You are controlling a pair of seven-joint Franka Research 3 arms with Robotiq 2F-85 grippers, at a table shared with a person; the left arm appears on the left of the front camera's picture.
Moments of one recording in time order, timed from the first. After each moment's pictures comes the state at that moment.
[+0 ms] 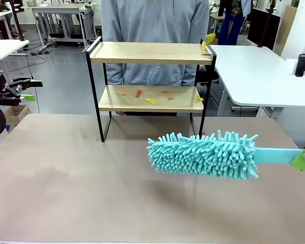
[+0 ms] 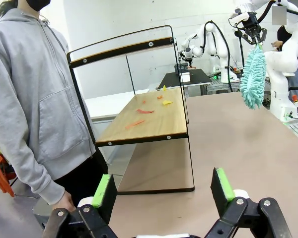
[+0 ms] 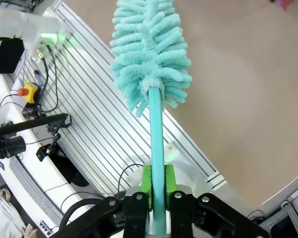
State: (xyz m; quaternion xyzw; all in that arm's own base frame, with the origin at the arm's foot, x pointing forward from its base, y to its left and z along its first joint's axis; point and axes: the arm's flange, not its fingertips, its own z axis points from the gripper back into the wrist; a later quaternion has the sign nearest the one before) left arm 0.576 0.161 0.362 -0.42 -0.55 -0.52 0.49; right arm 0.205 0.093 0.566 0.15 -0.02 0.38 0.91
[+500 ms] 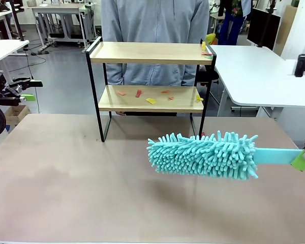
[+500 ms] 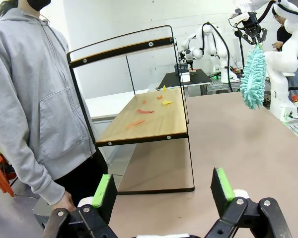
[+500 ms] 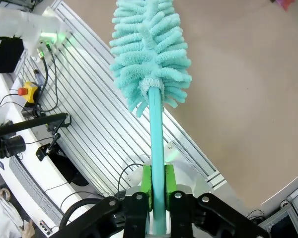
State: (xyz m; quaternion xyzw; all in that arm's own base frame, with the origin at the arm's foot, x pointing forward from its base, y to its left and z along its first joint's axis) left arm 0.576 0.161 0.362 -0.42 -0.55 -0.52 0.49; right arm 0.205 0.094 0.566 0.15 -0.02 0.38 0.91
